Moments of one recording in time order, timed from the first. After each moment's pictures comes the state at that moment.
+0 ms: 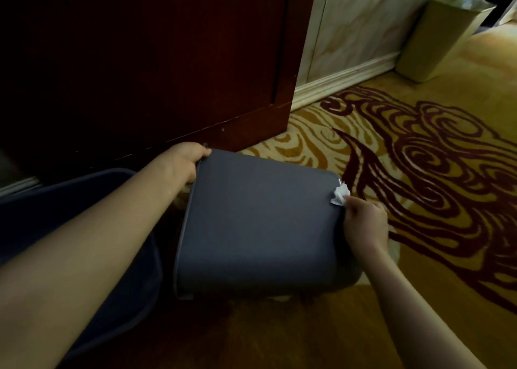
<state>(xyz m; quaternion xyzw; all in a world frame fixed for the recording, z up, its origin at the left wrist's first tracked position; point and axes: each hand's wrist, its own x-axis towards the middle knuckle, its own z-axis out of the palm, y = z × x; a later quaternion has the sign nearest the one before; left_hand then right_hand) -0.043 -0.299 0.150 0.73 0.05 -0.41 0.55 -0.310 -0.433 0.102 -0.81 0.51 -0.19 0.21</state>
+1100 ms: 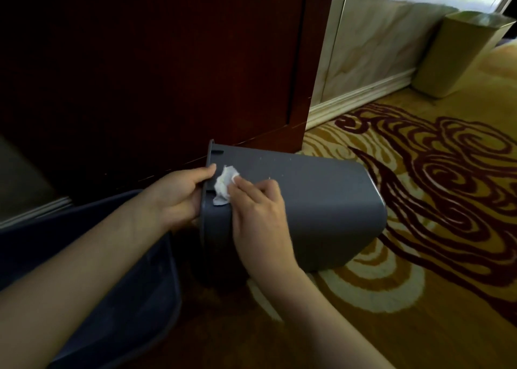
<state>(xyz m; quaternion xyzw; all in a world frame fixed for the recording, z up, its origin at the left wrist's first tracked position) -0.074 -0.241 0.189 0.56 -0.05 -0.48 0.67 -0.205 -0.307 0.165 -0.92 0.17 -0.31 0.17</state>
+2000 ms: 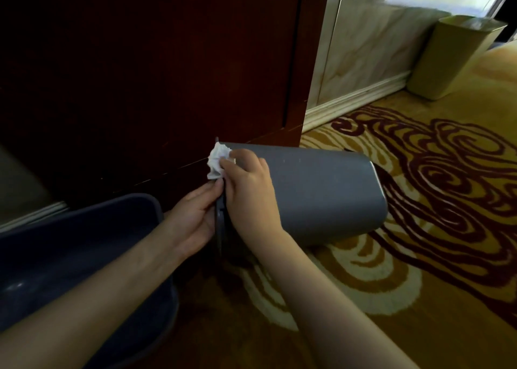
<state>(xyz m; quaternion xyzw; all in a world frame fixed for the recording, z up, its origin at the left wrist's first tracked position) -0.101 -0.236 0.162 0.44 -0.10 -0.47 0.75 -0.168 -0.325 0.179 -0.90 0.17 -0.32 0.24</state>
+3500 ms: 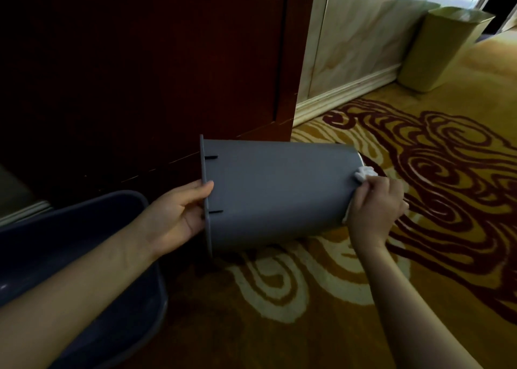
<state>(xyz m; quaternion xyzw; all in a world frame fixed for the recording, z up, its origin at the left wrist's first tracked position) -0.092 -0.228 0.165 0.49 -0.10 -0.53 0.69 -0.276 -0.461 0.118 -0.74 0.49 -0.42 0.15</state>
